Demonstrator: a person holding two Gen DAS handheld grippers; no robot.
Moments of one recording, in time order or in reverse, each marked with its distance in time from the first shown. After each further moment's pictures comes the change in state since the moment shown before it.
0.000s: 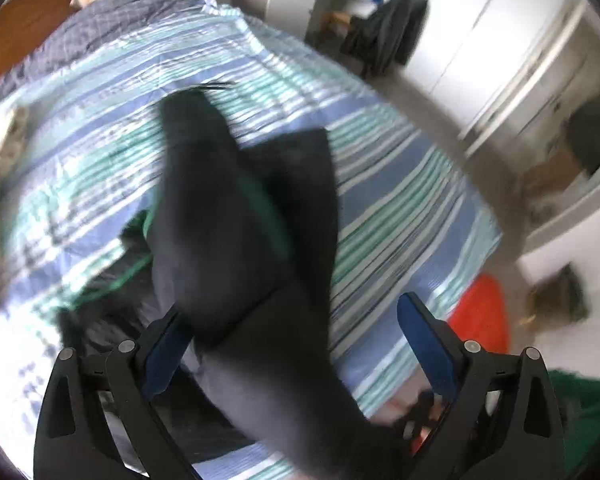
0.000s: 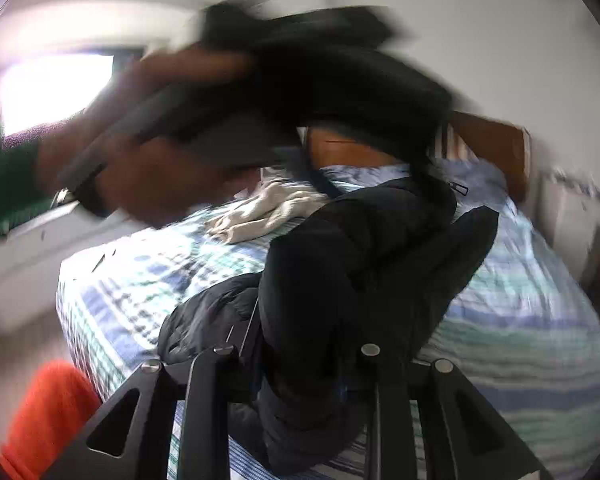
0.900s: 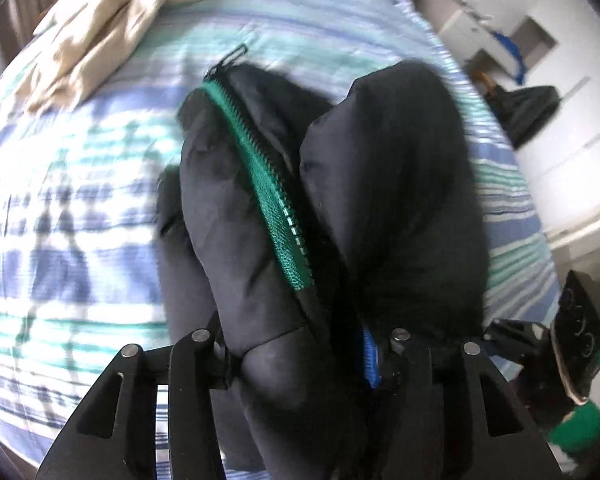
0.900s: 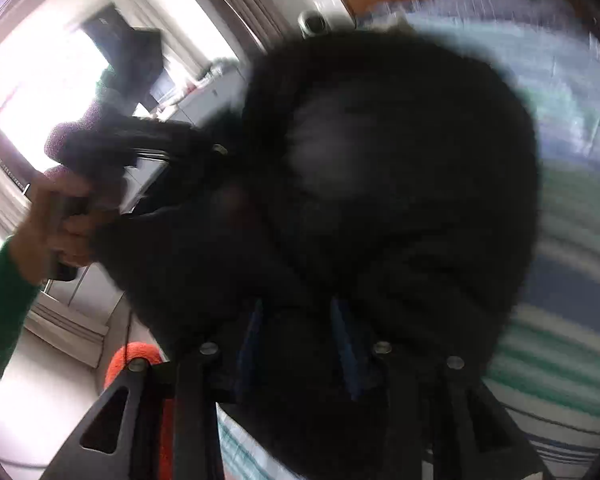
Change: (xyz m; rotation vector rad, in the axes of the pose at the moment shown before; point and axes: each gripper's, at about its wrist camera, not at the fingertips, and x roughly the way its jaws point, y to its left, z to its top) left arm 0.037 0.248 -0.182 -0.573 -0.027 0.103; right arm 0.185 -0.006 -0.047 0.382 0.554 0.406
